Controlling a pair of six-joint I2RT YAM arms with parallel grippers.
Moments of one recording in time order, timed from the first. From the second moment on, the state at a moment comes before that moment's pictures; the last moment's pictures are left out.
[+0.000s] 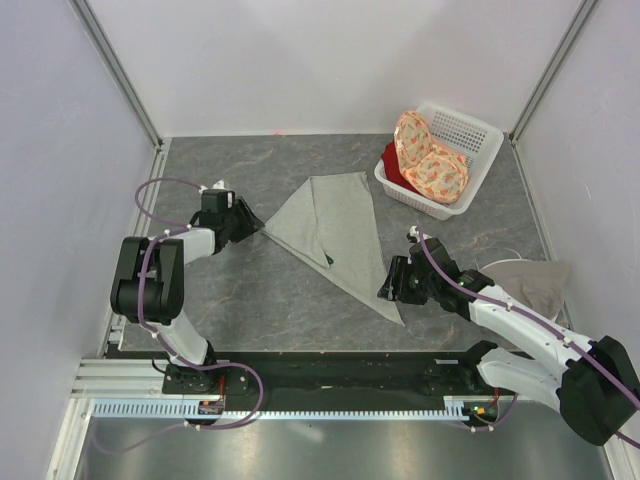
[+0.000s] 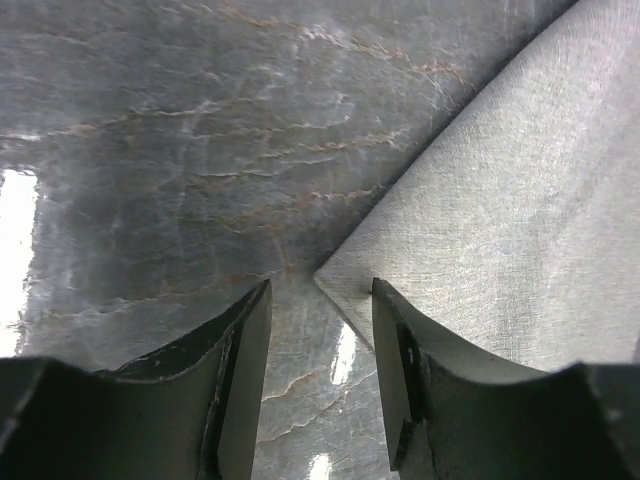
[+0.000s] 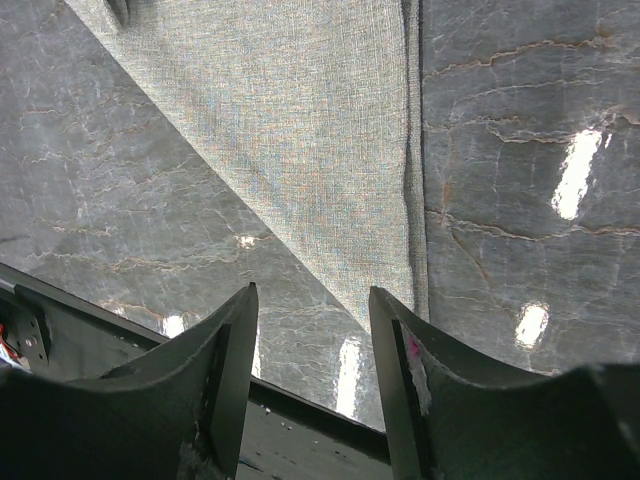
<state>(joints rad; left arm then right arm) -0.10 1.70 0.81 0.13 0.16 -0.57 0.60 1.03 0.55 -0.40 -0.10 0.70</state>
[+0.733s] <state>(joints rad) -0.07 1.76 0.80 0.24 0.31 -0.63 0.60 1.03 0.55 -0.40 -0.10 0.70</state>
